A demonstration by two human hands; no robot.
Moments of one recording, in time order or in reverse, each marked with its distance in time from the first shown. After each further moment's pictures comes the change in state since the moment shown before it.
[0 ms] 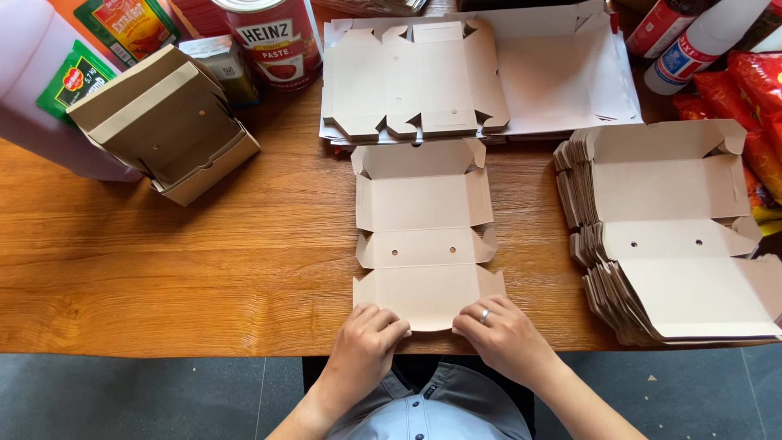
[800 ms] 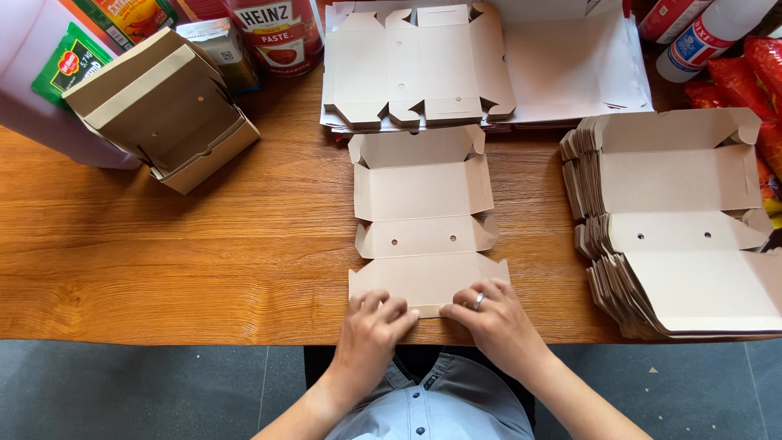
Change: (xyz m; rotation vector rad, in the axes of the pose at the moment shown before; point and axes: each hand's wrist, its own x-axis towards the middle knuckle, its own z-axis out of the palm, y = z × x) left_hand -0.002 0.005 0.012 0.170 -0.021 -0.087; right_hand -0.001 -0.002 0.011 0.048 -0.157 0.235
